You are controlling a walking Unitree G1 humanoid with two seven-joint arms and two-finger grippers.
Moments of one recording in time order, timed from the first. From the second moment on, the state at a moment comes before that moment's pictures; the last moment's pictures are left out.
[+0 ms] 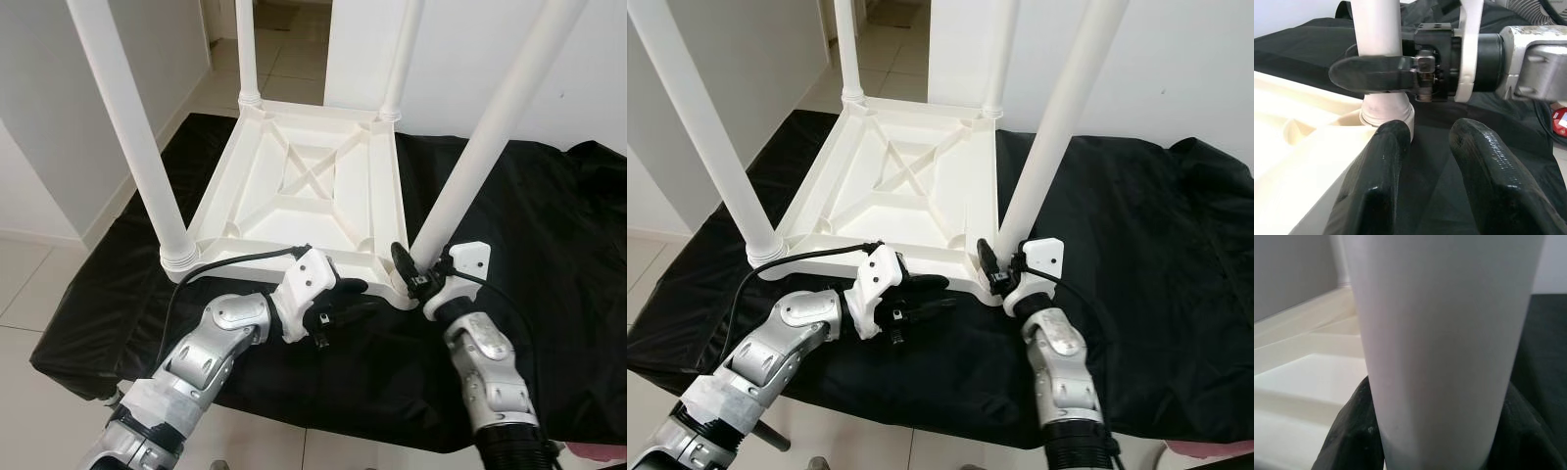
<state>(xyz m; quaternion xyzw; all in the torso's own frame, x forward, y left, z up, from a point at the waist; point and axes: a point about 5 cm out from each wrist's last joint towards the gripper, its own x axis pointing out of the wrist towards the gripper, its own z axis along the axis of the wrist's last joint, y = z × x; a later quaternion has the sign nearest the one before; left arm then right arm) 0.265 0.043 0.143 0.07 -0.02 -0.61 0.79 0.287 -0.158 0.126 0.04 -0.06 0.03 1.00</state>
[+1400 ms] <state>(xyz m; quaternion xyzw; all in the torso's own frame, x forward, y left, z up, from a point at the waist) 0.273 0.048 0.143 0.08 -0.02 -0.60 0.79 0.266 -0.153 0.132 0.04 -0.07 0.06 0.99</state>
